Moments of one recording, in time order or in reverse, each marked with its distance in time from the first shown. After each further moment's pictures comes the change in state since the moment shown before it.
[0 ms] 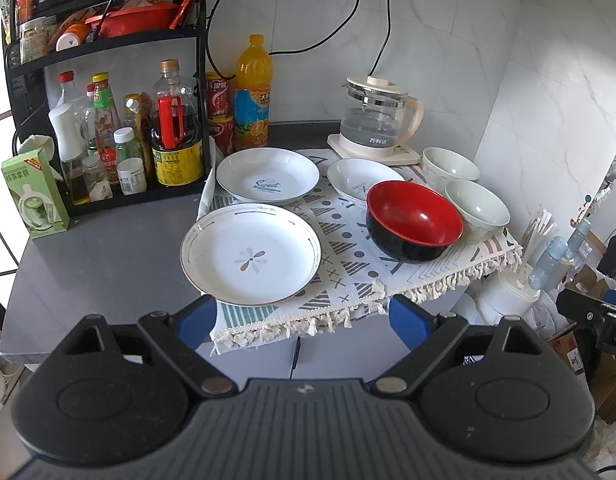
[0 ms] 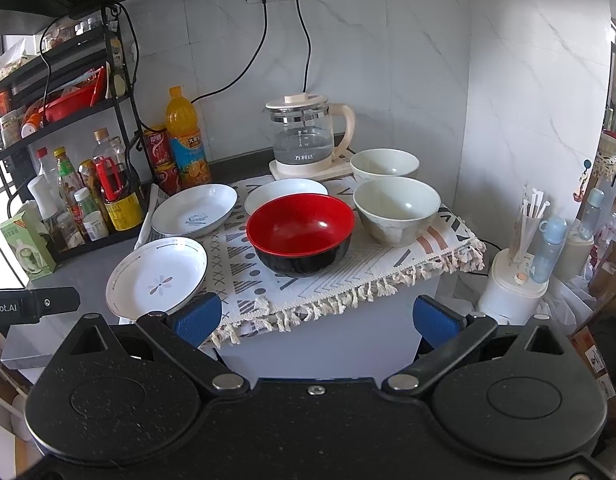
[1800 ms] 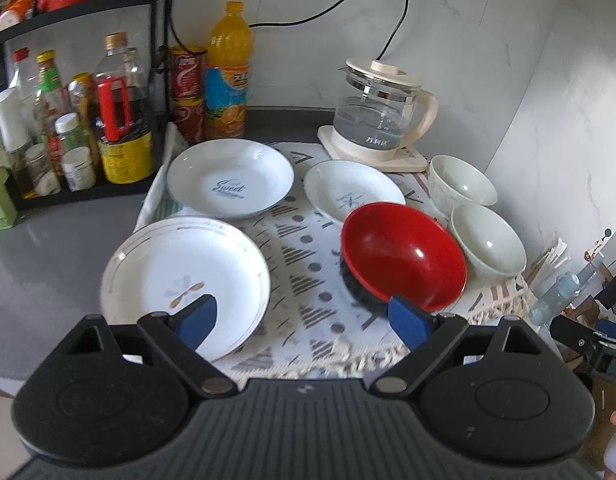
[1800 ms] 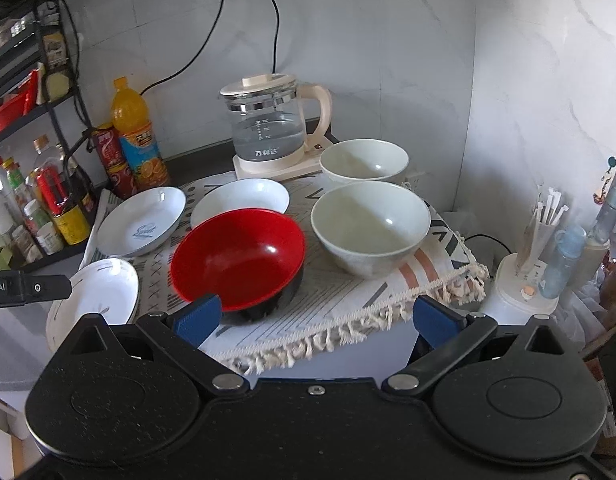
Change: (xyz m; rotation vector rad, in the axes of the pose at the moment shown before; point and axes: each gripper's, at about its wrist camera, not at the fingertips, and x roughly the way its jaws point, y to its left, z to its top) left arm 0.116 -0.055 0.072 -0.096 0.076 0.006; right arm 0.125 -0.075 0.069 0.003 0.098 0.020
